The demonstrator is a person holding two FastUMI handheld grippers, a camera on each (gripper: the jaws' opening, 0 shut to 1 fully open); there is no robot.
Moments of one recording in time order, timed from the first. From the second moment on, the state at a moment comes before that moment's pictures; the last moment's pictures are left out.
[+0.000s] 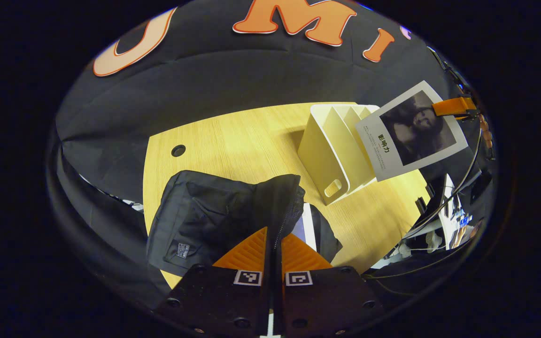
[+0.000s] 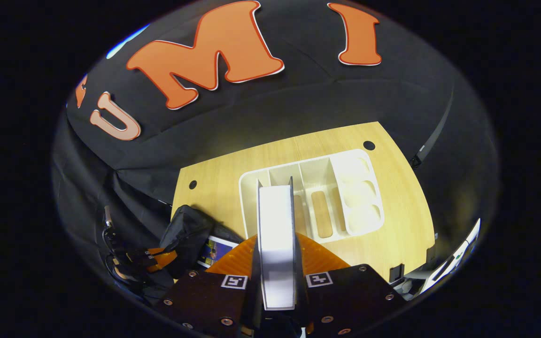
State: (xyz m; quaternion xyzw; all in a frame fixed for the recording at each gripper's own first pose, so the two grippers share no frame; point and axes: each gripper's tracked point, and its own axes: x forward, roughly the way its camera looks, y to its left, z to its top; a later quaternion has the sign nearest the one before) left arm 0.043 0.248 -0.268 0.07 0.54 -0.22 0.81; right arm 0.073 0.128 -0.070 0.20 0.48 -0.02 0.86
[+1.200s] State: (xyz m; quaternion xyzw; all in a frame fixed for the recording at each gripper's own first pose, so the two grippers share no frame) left arm 0.052 0.253 -0.237 0.13 0.50 -0.28 0.81; right arm 0.026 0.377 -0.221 0.50 0.46 0.08 0.73
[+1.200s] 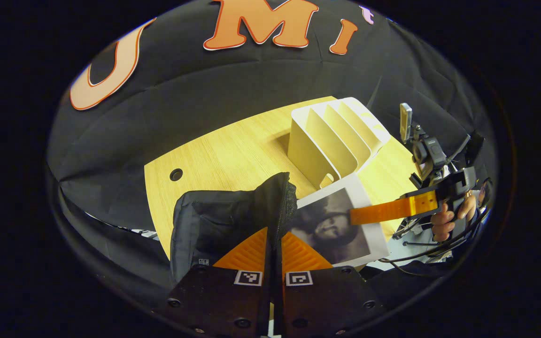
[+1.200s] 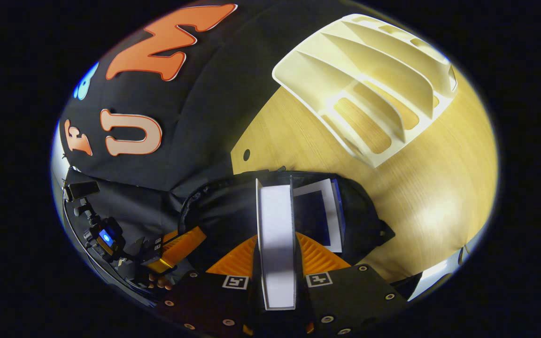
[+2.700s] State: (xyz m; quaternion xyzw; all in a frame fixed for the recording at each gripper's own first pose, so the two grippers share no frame) left arm 0.023 0.220 -0.257 0.11 0.48 -0.29 0.82; right arm 0.062 0.312 -0.245 0.41 0.38 0.02 0.83
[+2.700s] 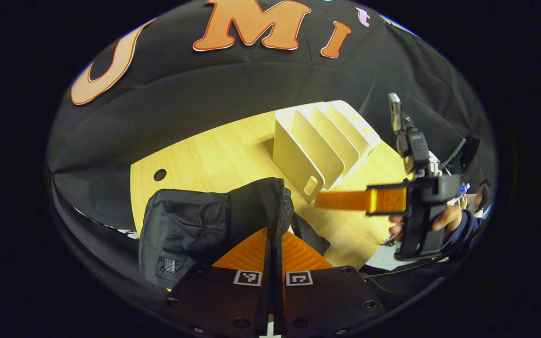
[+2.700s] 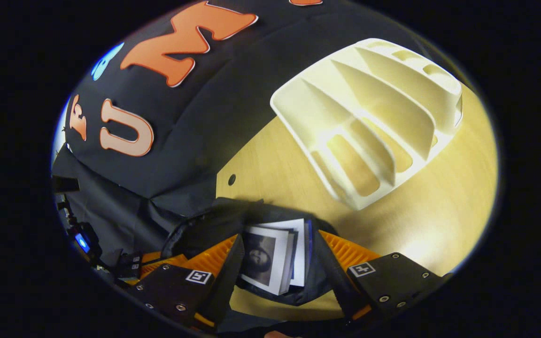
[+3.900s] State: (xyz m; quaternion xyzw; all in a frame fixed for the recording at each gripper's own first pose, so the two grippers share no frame) left arm 0.069 0.051 -0.092 0.05 0.17 -0.12 0.98; right arm 0.072 0.074 -0.028 0.04 0.09 0.02 1.00
